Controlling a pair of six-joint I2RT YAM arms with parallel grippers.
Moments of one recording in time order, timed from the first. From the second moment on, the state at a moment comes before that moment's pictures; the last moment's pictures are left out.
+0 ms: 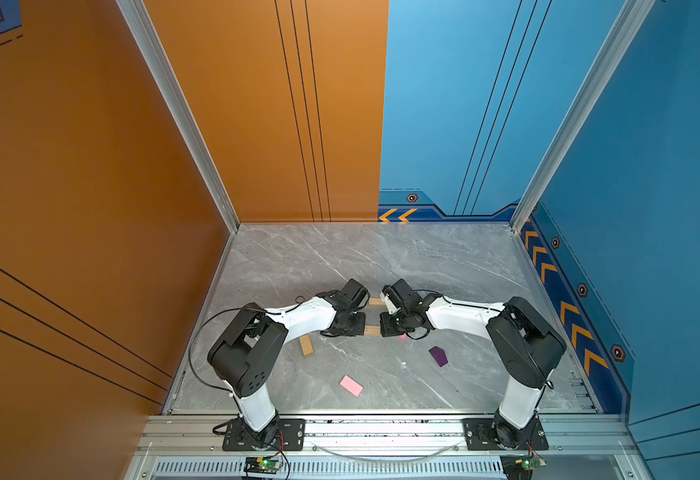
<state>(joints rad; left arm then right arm) -0.65 1.73 0.99 -0.47 0.03 -0.54 0.72 1.82 1.04 -0.33 -0.21 0.53</state>
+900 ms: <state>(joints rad) -0.68 1.85 1.14 -0.50 0.03 -0.55 0.64 1.80 1.02 -0.32 -0.22 0.53</state>
